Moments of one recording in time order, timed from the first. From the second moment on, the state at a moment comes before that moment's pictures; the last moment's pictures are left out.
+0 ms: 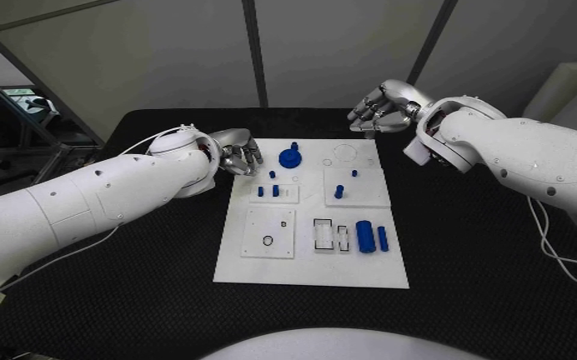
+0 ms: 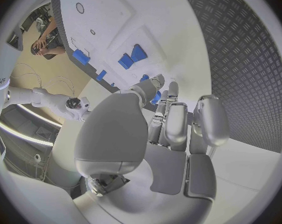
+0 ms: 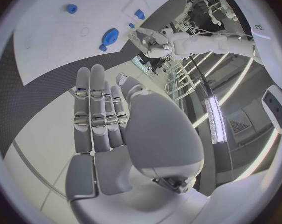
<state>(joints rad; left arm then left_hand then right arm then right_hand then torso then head) 1.13 -0.70 0.05 1.24 -1.36 -0.07 -0.13 1.36 -0.19 0.53 -0.06 0.12 0.97 0.14 0.11 0.11 1.10 0.07 0.29 0.14 1.46 -0.02 1.32 1.07 0.09 1.46 0.07 1.22 1.27 1.25 -0.75 0.03 1.27 -1.01 -0.19 0.10 1.46 -0.13 0.22 0.09 0.27 1.09 0.16 0.08 0.07 1.25 0.08 0.09 0.07 1.47 0.00 0.29 0.38 0.18 1.19 0.10 0.48 0.25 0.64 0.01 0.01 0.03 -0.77</state>
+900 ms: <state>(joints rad) 1.10 -0.92 0.06 1.50 -0.29 -0.32 0.29 1.35 -0.17 0.53 -0.04 0.12 1.03 0.15 0.14 0.11 1.07 0.09 0.32 0.14 1.21 0.01 0.96 0.51 0.16 1.18 0.11 0.66 0.85 1.13 -0.80 0.01 1.44 -1.60 -0.22 -0.17 1.41 -0.17 0.33 0.05 0.26 1.09 0.16 0.07 0.07 1.19 0.09 0.07 0.07 1.47 -0.01 1.11 0.99 0.16 1.16 0.10 0.96 0.69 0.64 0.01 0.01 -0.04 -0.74</state>
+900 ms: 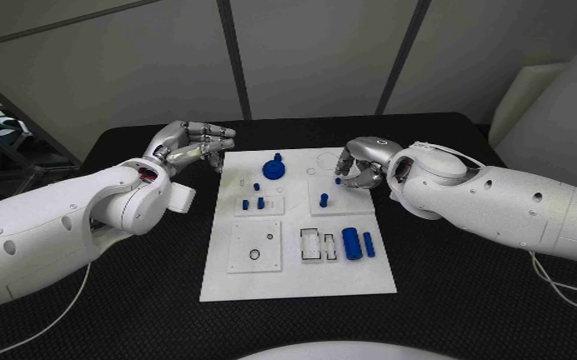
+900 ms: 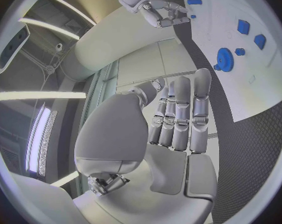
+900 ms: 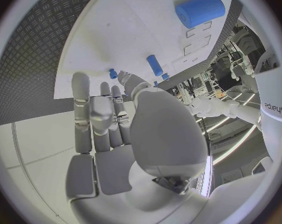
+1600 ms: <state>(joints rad) 1.09 -0.93 0.06 1.53 -0.13 -0.32 0.36 1.35 -0.16 0.53 -0.04 0.12 1.02 0.16 0.14 0.11 1.07 0.09 0.33 0.15 1.20 0.01 0.96 0.51 0.16 1.18 0.11 0.66 0.85 1.12 -0.74 0.00 1.38 -1.65 -0.21 -0.18 1.42 -0.16 0.40 0.03 0.24 1.10 0.15 0.07 0.07 1.21 0.08 0.08 0.07 1.47 -0.01 1.24 1.11 0.15 1.23 0.10 1.13 0.90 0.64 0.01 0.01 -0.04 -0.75</state>
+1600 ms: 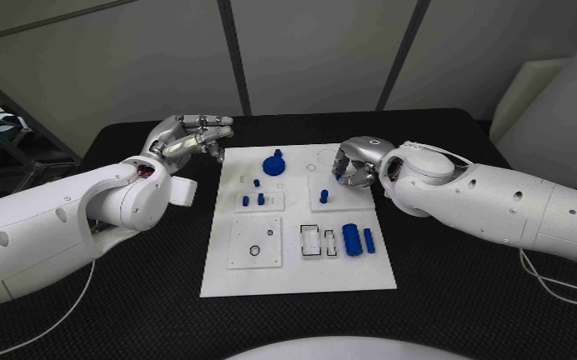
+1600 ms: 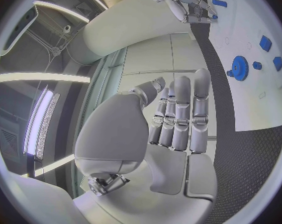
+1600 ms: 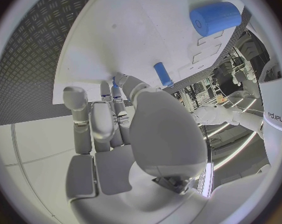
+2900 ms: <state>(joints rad) 1.09 -0.92 0.06 1.51 -0.12 -0.32 0.36 1.35 -0.16 0.53 -0.04 0.12 1.02 0.16 0.14 0.10 1.07 0.10 0.33 0.15 1.20 0.01 0.96 0.50 0.16 1.18 0.11 0.65 0.85 1.10 -0.79 0.00 1.48 -1.69 -0.26 -0.21 1.44 -0.12 0.45 -0.01 0.17 1.19 0.12 0.10 0.09 1.30 0.05 0.11 0.09 1.47 -0.02 1.31 1.18 0.12 1.25 0.08 1.23 1.03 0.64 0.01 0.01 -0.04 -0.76</state>
